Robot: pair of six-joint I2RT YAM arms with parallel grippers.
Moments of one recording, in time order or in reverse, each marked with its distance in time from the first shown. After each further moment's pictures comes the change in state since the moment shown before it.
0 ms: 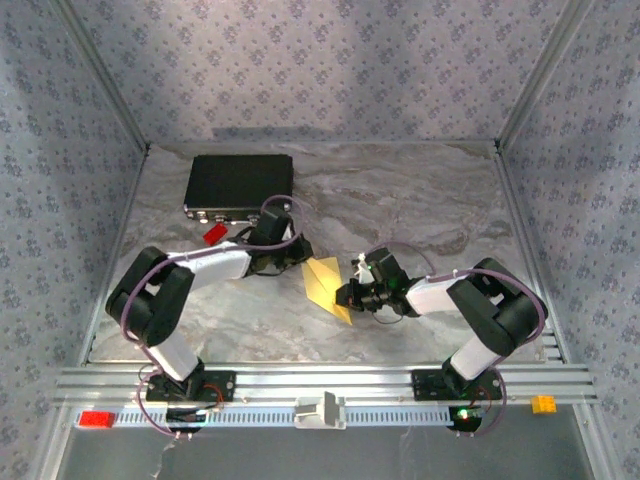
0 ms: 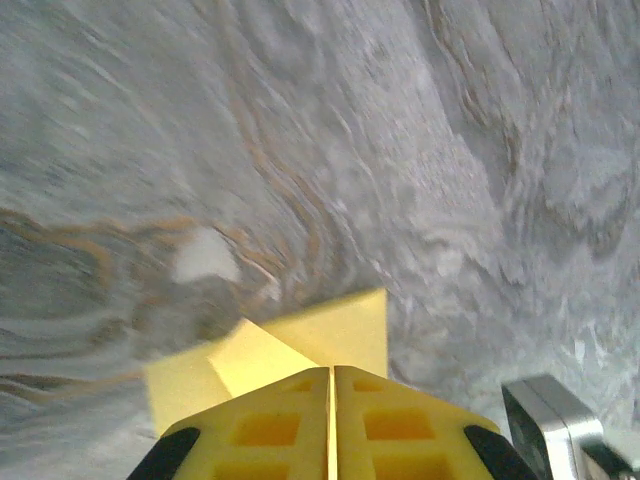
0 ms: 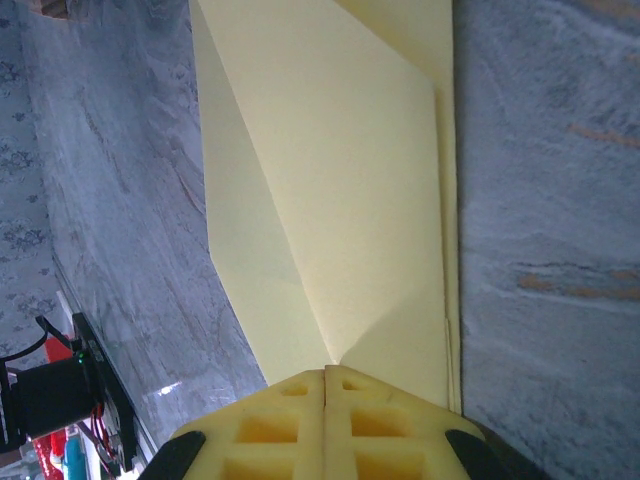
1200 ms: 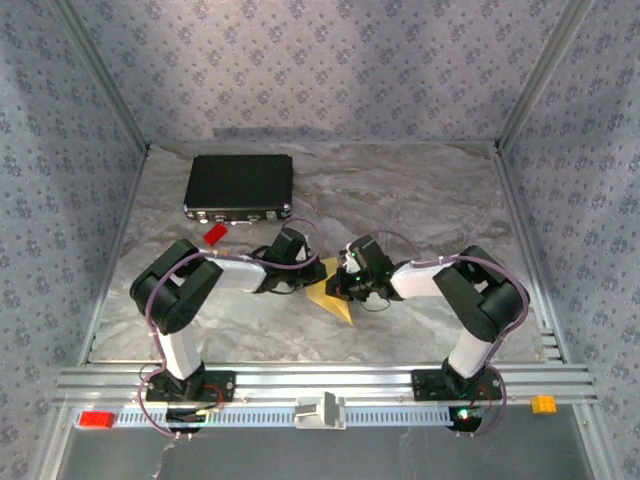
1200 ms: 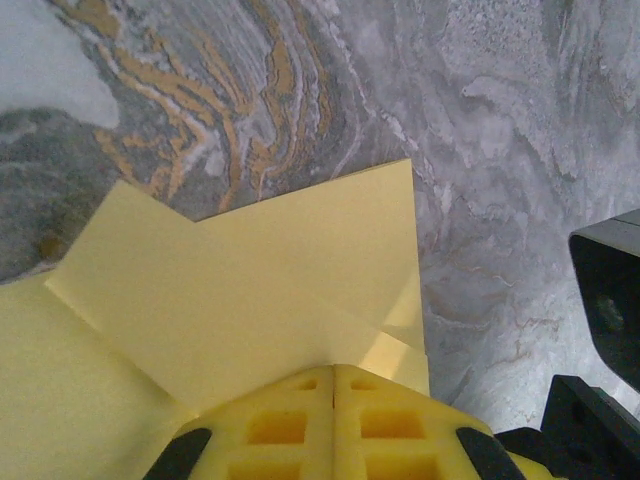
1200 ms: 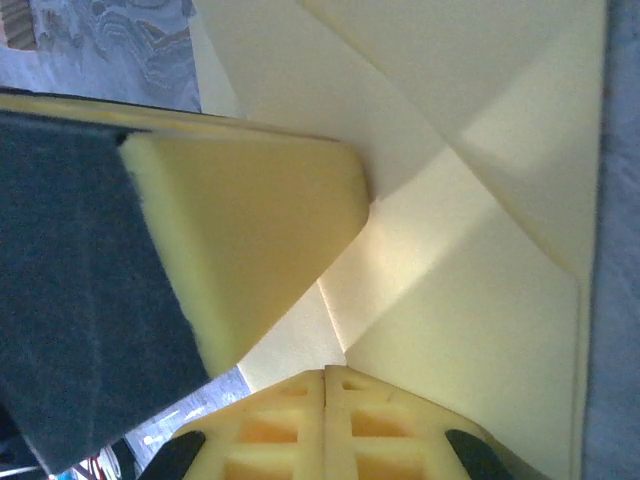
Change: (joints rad) left arm -0.084 0.134 -0.093 0.224 0.069 -0.010; right arm 0.023 0.102 0.184 -0.135 0.034 -0.002
